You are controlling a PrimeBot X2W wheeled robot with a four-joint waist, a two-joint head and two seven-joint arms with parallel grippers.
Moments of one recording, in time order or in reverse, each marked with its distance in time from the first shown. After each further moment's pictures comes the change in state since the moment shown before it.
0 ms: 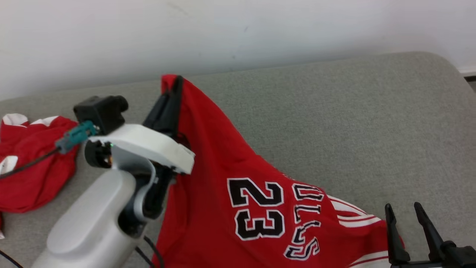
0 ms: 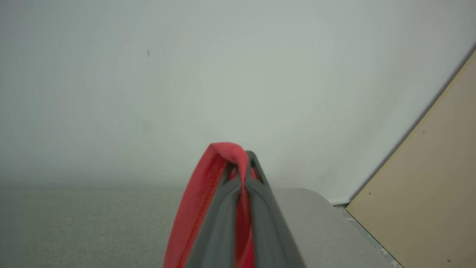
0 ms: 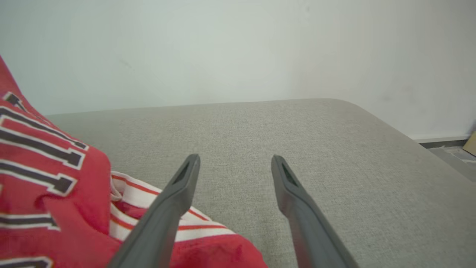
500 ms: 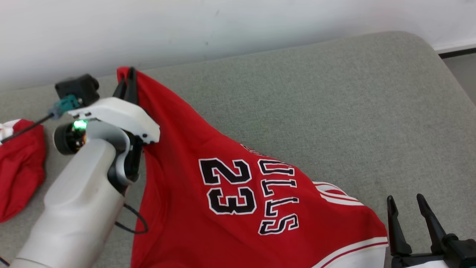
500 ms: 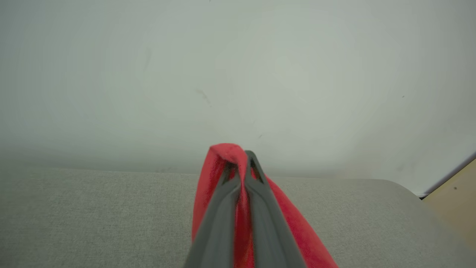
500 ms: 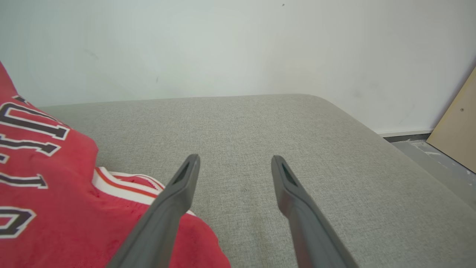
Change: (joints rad) left arm -0.220 -0.053 0.012 0.626 0.025 -0.131 -0.096; right arm -0.034 0.000 -0.010 -0.004 -0.017 0.000 0.000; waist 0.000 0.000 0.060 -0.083
